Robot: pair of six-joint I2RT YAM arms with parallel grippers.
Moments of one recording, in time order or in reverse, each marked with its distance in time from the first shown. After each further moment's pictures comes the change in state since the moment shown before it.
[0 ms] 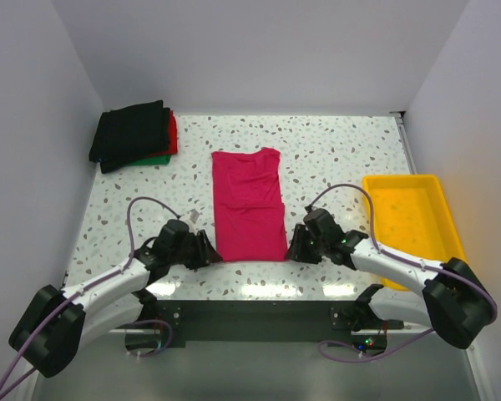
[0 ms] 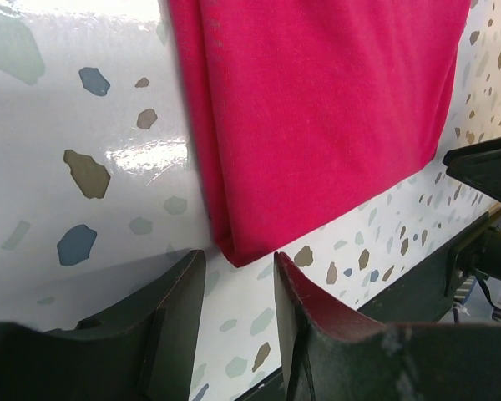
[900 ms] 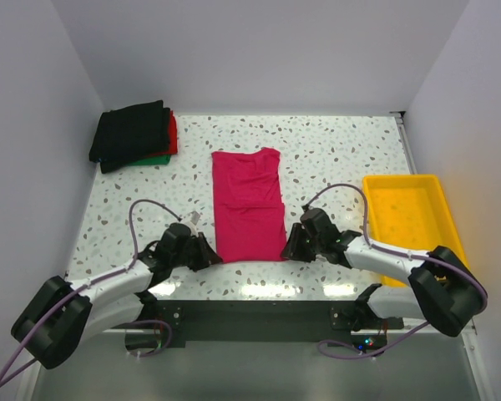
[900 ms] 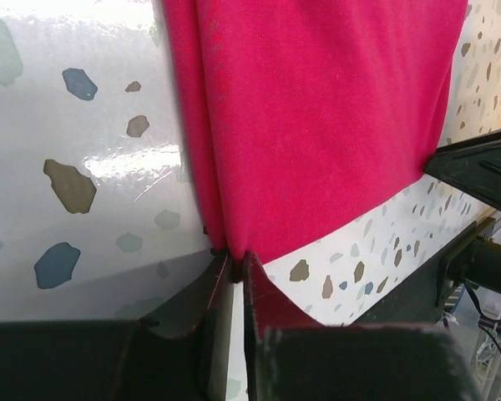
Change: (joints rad) left arm -0.035 0.056 -0.056 0.161 -0.022 -0.071; right arm -0.001 0.098 -0.022 0.149 -0.027 0.046
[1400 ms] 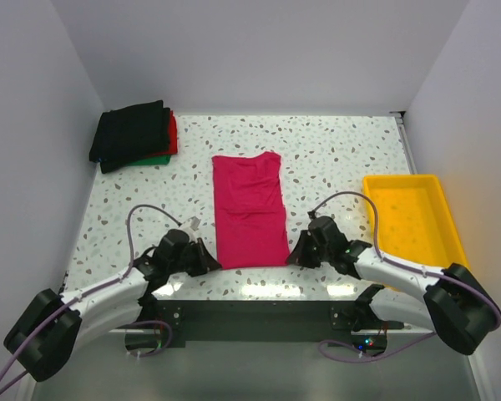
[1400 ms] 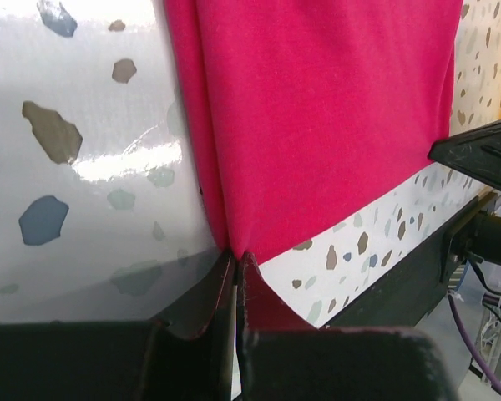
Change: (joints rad) left arm -0.033 -0.101 -0.045 -0.038 0.005 -0.002; right arm 0.000 -0.124 -0.093 0.020 -0.025 0.019
